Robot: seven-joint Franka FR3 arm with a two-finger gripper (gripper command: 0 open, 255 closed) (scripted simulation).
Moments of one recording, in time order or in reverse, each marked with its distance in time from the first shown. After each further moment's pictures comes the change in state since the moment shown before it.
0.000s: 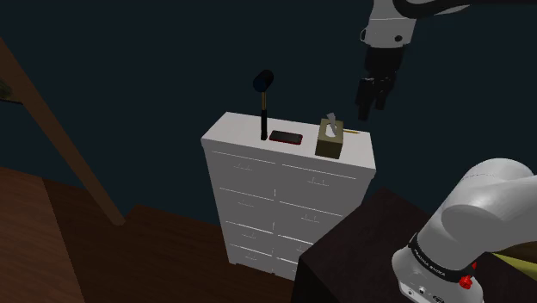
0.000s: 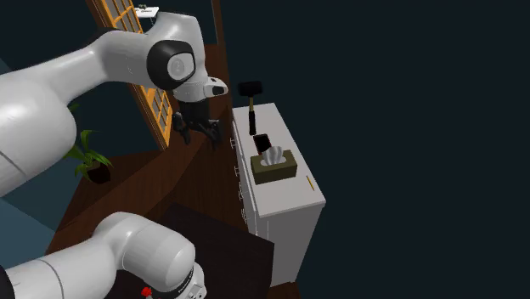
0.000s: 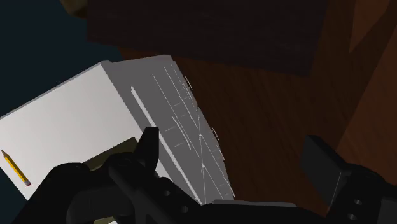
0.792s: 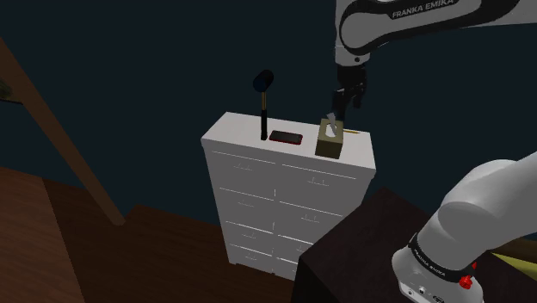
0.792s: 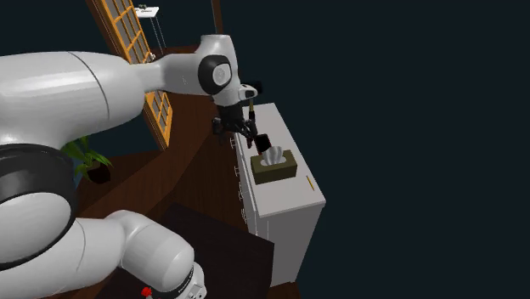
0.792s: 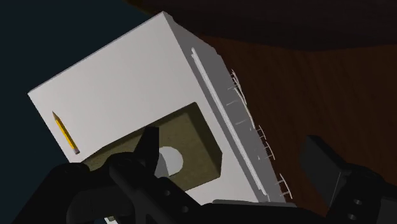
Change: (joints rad) arm -0.061 0.317 -0.005 0.064 -0.170 0.244 -0.021
